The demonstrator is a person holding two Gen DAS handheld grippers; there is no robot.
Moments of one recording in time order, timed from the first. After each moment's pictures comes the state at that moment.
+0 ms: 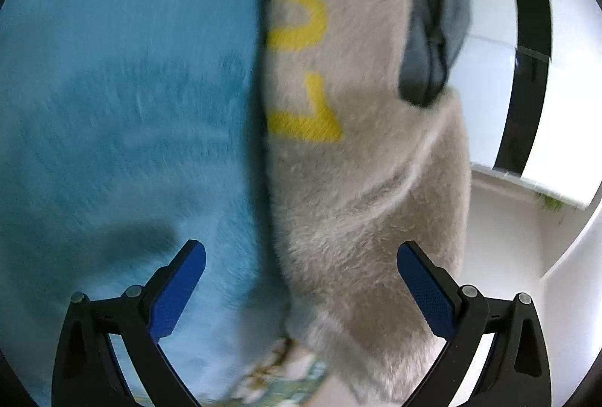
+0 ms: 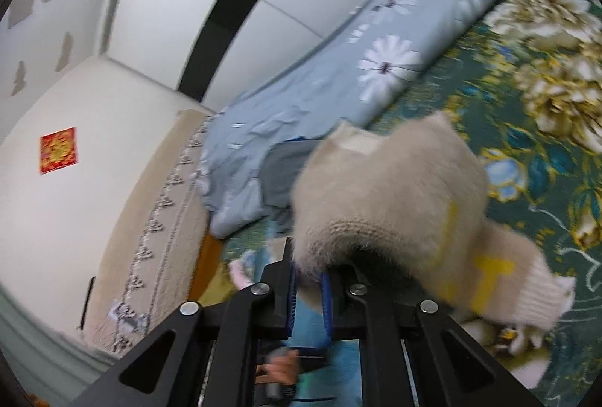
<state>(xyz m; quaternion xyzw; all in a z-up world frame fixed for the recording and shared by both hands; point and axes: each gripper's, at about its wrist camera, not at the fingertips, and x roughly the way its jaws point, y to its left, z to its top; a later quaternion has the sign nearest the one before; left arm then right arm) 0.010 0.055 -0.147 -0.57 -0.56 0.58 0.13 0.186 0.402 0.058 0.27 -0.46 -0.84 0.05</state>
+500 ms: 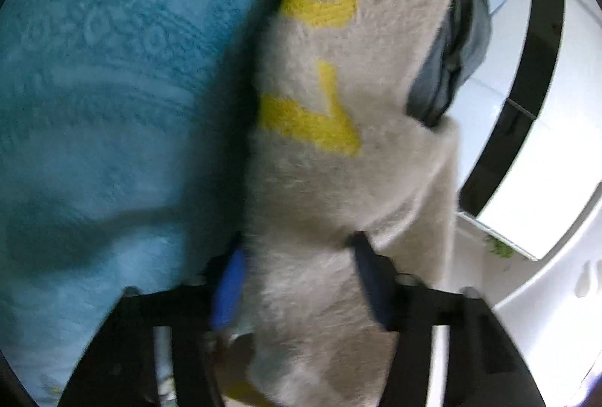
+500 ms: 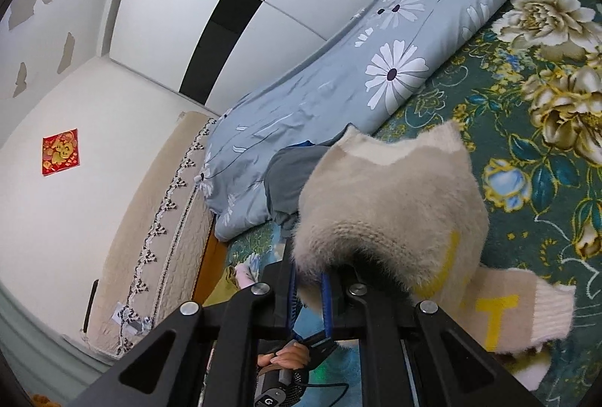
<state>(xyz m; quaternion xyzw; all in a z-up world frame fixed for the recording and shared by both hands) -0.005 0.077 -0.172 -0.54 -0.66 0.51 0.12 0.185 0.405 0.070 0.27 -0.46 -0.84 0.04</state>
